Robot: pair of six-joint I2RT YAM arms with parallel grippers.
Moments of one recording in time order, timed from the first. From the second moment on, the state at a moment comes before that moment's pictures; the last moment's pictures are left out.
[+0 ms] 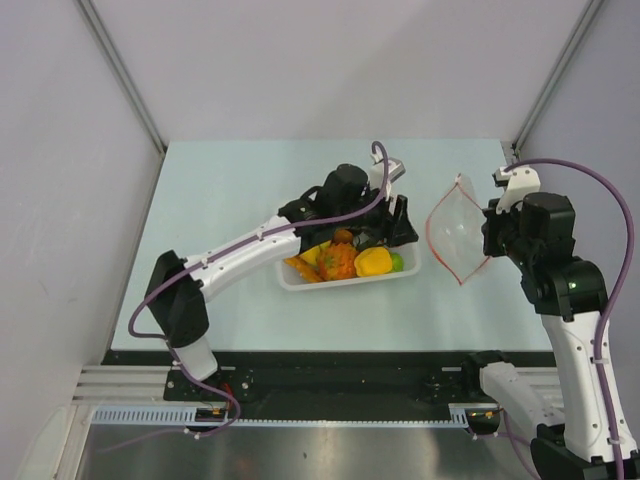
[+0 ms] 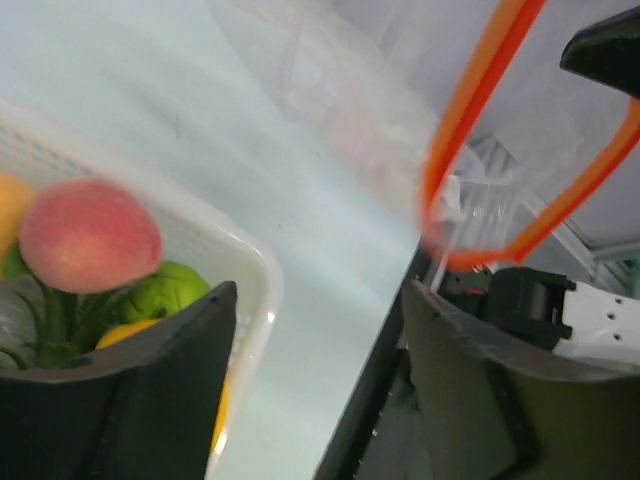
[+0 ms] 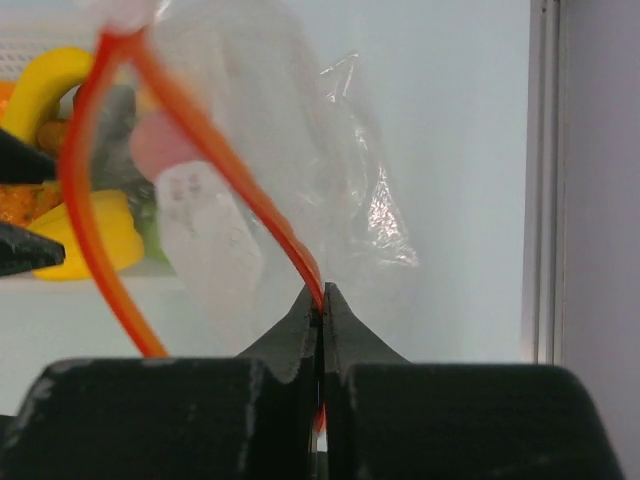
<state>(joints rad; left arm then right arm) -0.89 1.71 1.54 -0.21 0.32 -0.41 0.15 0.85 1.28 -0.93 0.07 -0.06</state>
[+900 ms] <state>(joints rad) -0.86 1.75 1.31 -0.32 0.31 -0.04 0.14 0.95 1.19 -0.99 0.02 0.20</state>
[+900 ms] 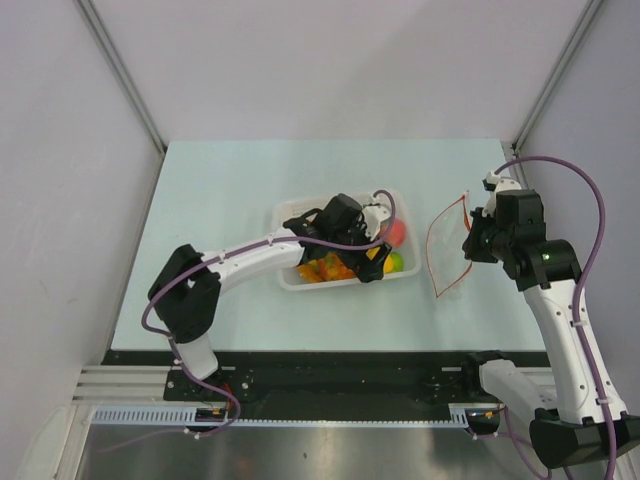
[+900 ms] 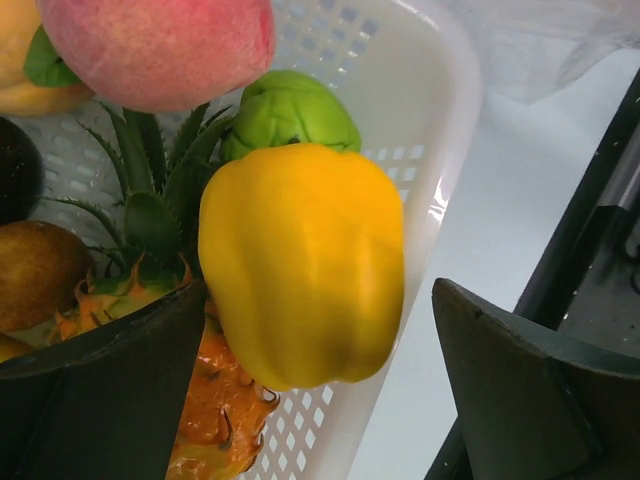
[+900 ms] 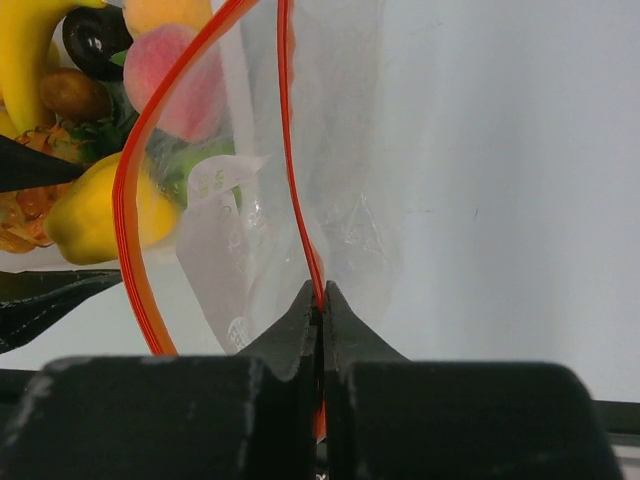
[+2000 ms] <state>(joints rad) -0.97 1.53 1.52 -0.12 0.38 -0.23 0.14 1.02 1.16 -0.93 -0.12 0.27</state>
